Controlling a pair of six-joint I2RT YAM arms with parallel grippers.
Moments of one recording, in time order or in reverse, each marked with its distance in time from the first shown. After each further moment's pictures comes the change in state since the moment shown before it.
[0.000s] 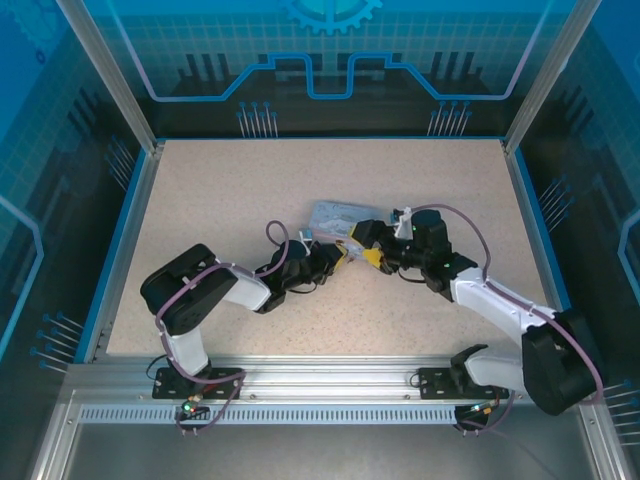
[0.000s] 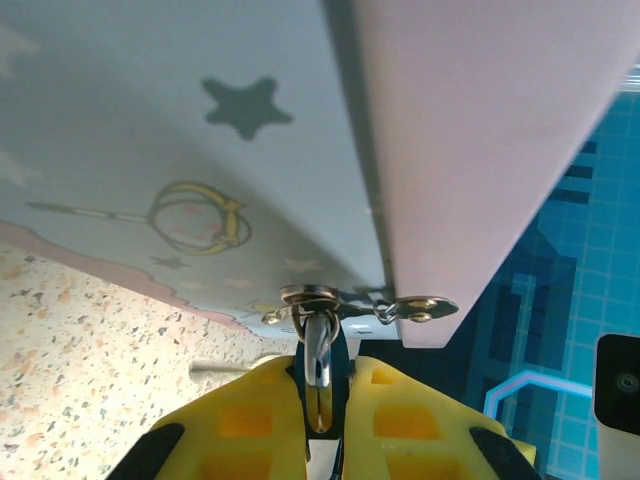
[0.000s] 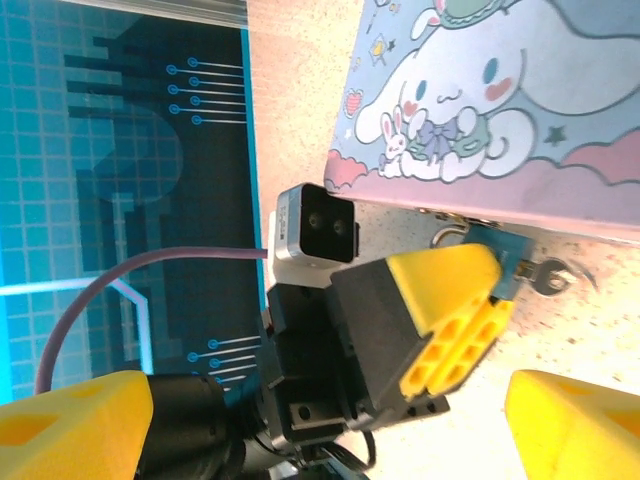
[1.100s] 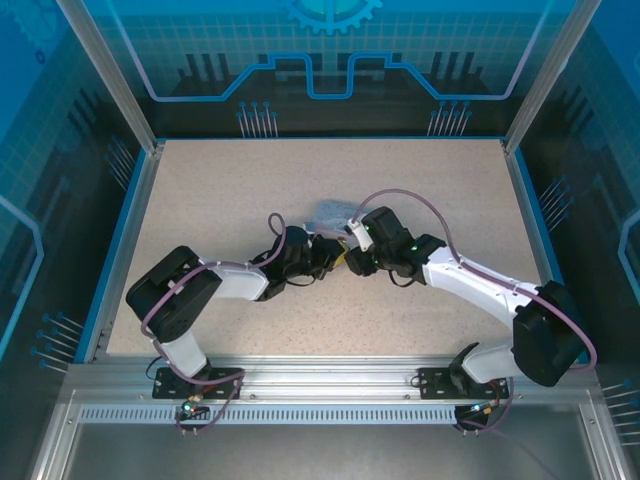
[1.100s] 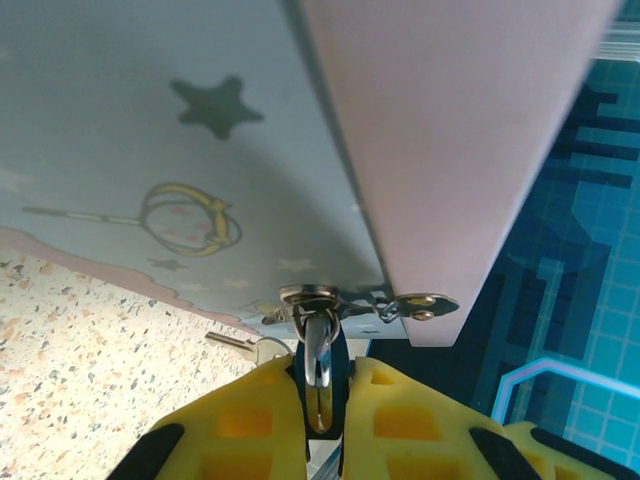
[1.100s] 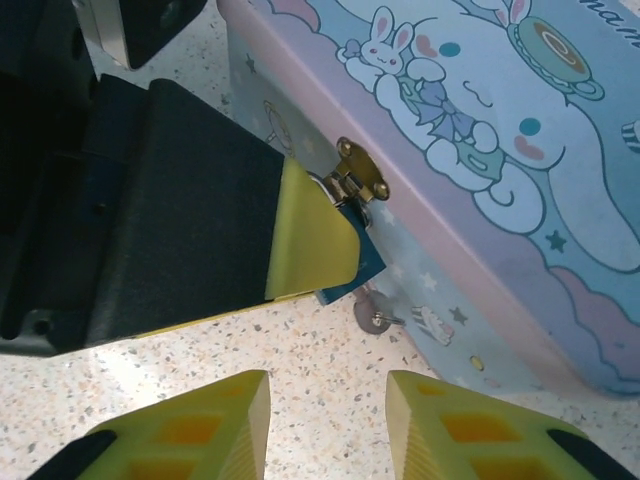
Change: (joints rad) left arm 0.037 -0.083 0.100 -0.281 0.109 0.025; right arm 0.261 0.183 0.304 -0.523 0.536 -1.030
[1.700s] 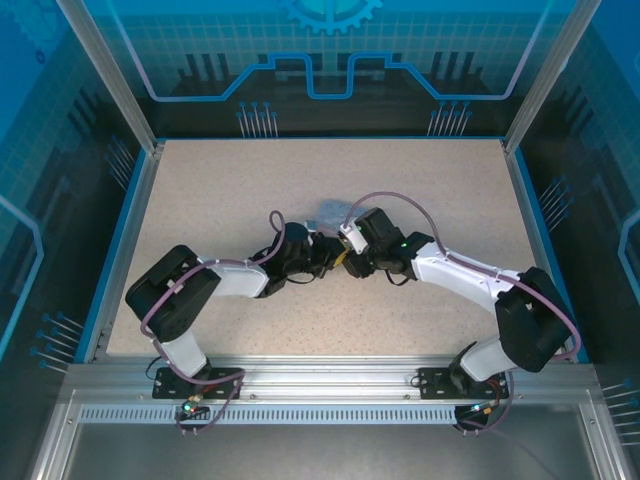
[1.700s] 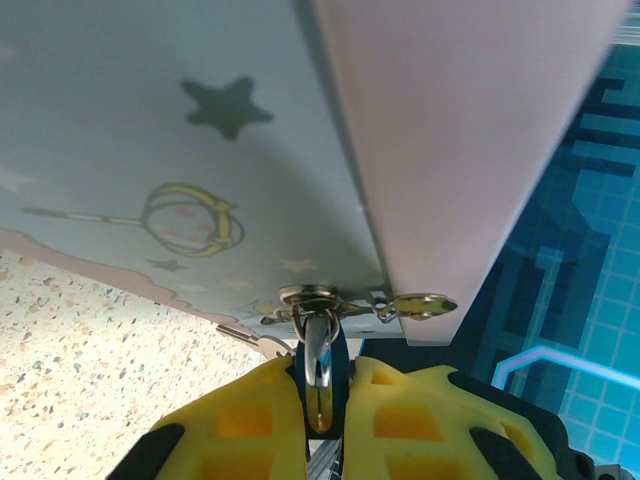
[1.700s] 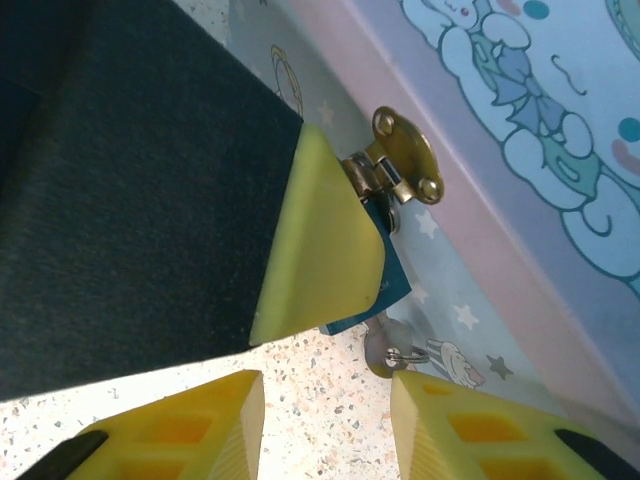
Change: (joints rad) left arm 0.013 0.000 0.024 -0.029 0.048 0.000; right arm 0.000 0.093 0.014 0.012 0.005 -0.098
